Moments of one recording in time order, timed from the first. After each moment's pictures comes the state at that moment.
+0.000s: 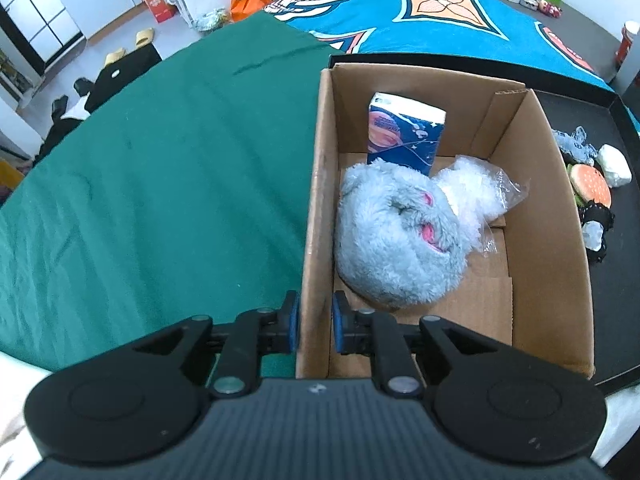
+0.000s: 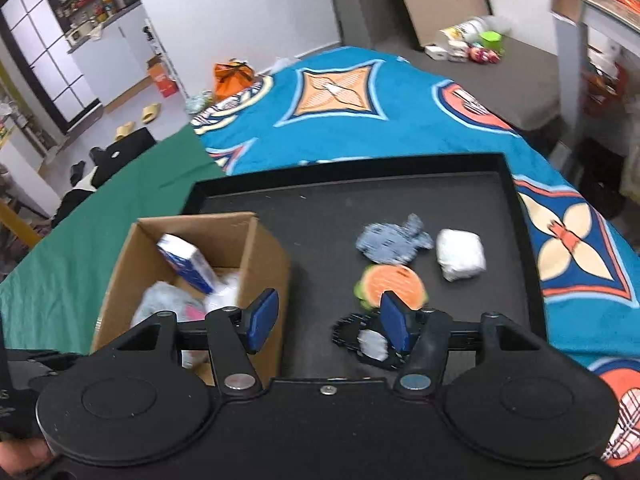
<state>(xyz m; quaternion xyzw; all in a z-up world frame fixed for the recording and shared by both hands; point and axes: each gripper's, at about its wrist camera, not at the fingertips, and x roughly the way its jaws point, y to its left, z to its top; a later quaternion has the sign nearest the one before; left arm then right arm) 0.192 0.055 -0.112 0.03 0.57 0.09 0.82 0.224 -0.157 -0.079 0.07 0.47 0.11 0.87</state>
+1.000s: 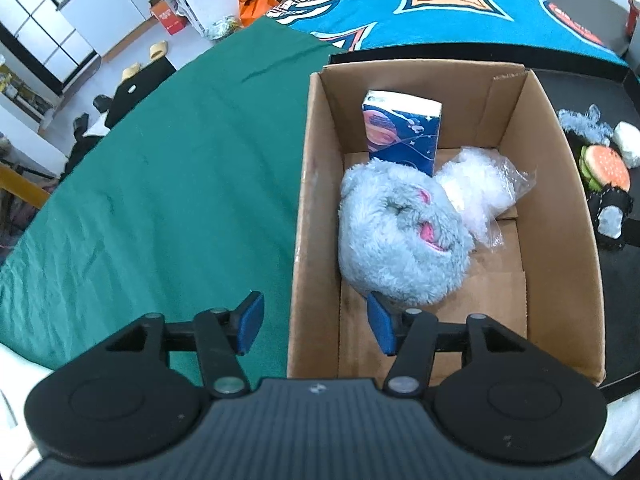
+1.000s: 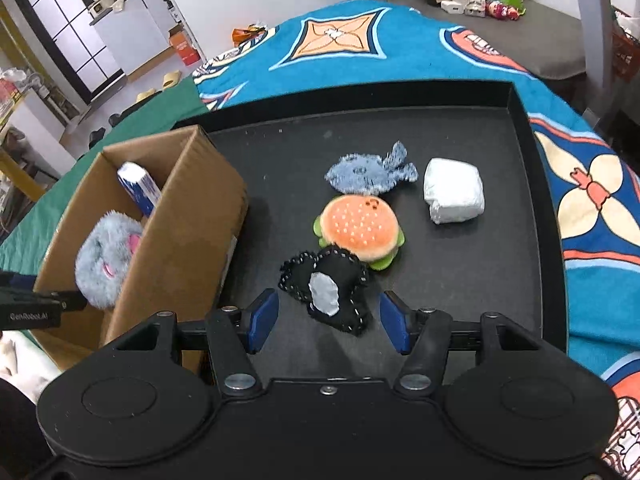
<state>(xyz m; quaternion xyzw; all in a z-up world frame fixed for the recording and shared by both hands) 0.196 0.035 -0.111 0.09 0.57 0.12 0.81 0.224 -0.196 -0.155 0.06 0.49 0.17 0.85</state>
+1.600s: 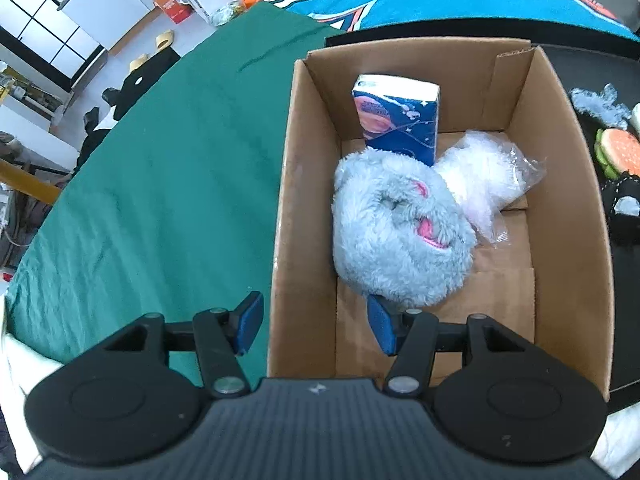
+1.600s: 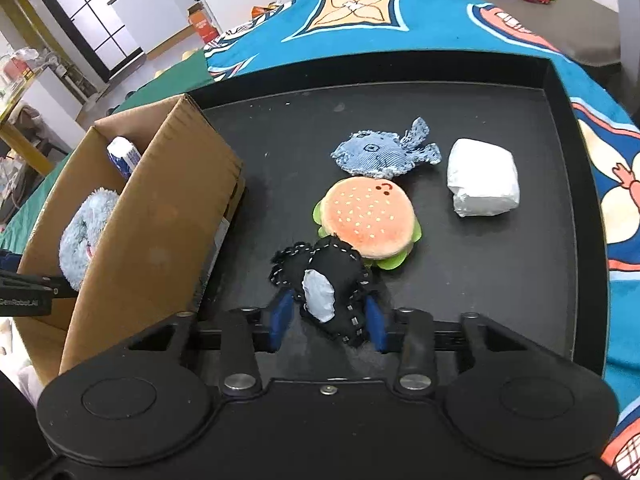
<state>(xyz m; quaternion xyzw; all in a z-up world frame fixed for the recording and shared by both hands) 0.212 0.022 -0.121 0.11 0.60 0.14 0.78 0.243 -0.193 -0.182 0.05 0.51 0.22 0.83</state>
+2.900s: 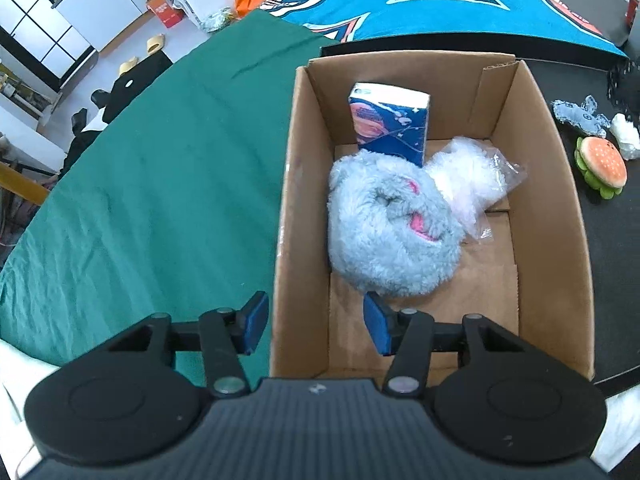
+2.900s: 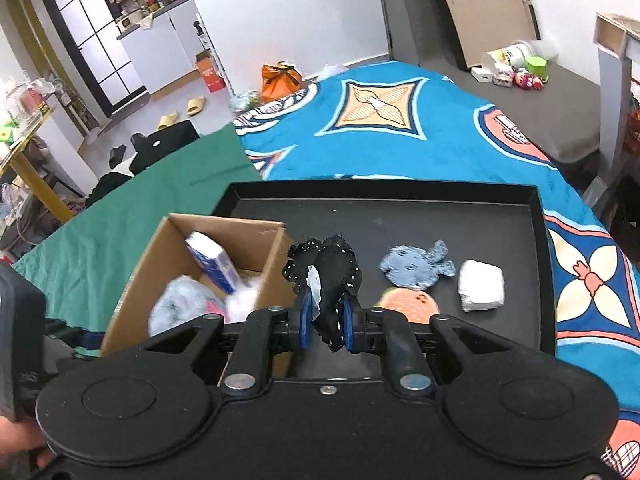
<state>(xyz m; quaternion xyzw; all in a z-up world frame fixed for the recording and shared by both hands) 0.199 0.032 -0.112 0.09 0.59 0.12 0.80 0.233 -0.161 -0.068 0.05 0.44 0.20 0.87</state>
